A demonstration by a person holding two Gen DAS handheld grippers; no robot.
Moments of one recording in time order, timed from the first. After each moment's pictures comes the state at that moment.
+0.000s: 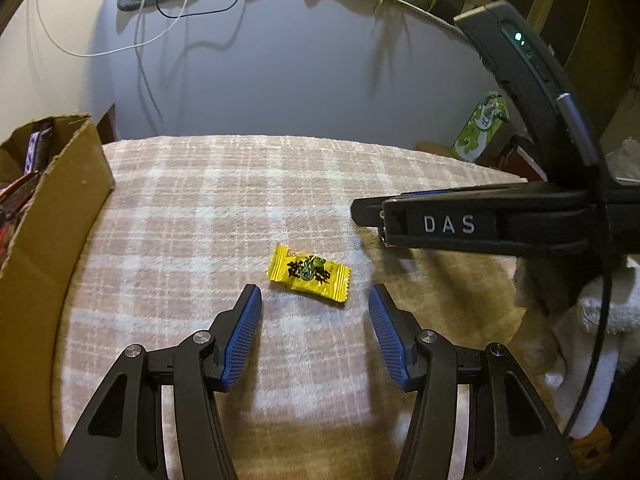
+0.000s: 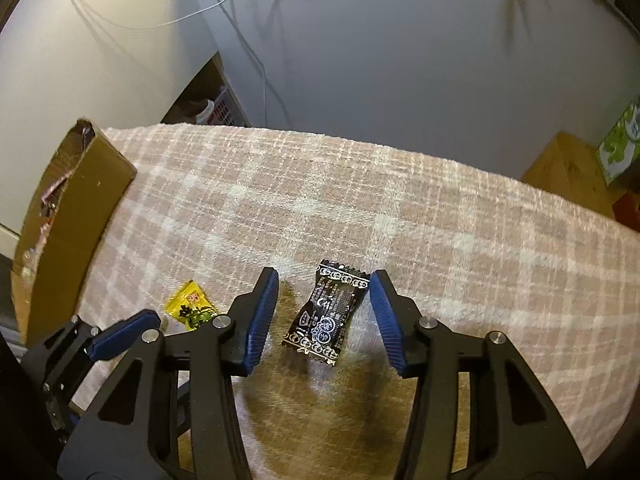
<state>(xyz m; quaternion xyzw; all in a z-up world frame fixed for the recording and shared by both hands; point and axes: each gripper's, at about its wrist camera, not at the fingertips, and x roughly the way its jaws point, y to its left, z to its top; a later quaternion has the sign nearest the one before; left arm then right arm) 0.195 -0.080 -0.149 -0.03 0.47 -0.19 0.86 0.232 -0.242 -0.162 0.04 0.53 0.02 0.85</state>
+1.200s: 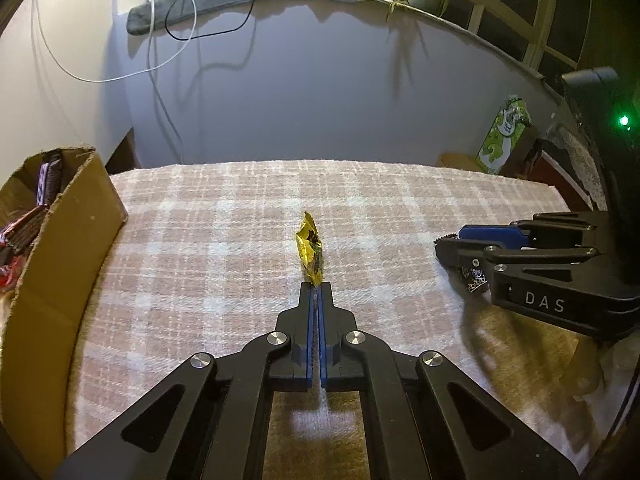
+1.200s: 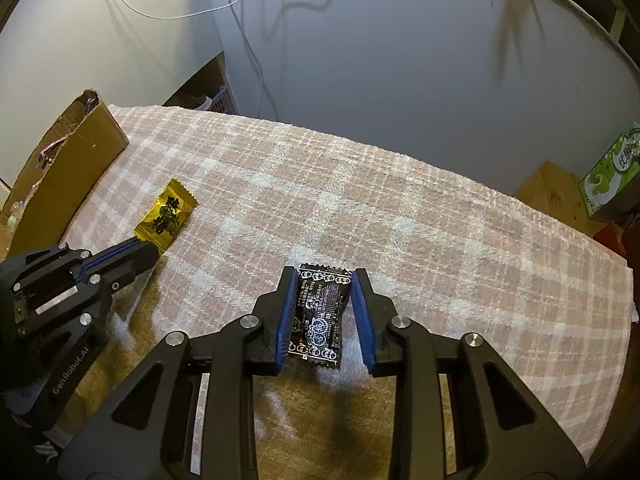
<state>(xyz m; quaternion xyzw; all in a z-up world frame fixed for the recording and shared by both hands) 0.203 -0.087 -0.152 0.00 0.43 -0.15 0.89 0.200 -0.274 -0.158 -0.02 0.50 0.03 0.87</state>
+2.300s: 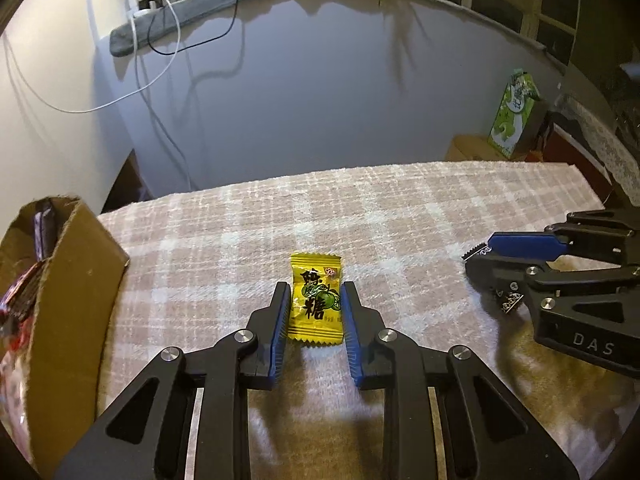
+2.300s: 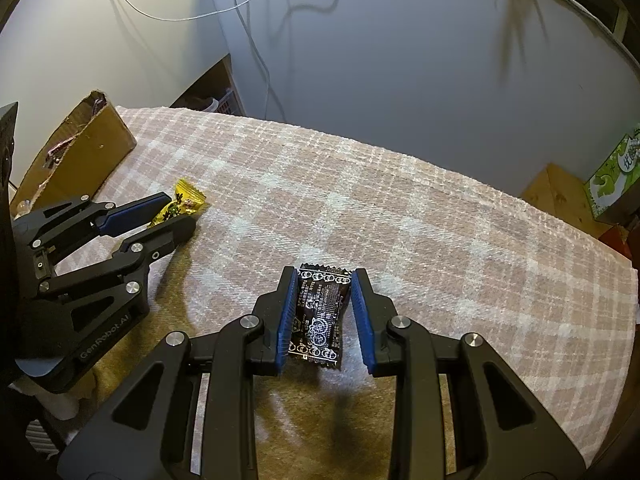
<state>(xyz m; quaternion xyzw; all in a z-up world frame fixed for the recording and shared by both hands) 0.229 -0.100 -0.154 0.07 0.43 -0.14 0.89 0.201 -0.270 -0.157 -0.01 0.49 0.04 0.87</state>
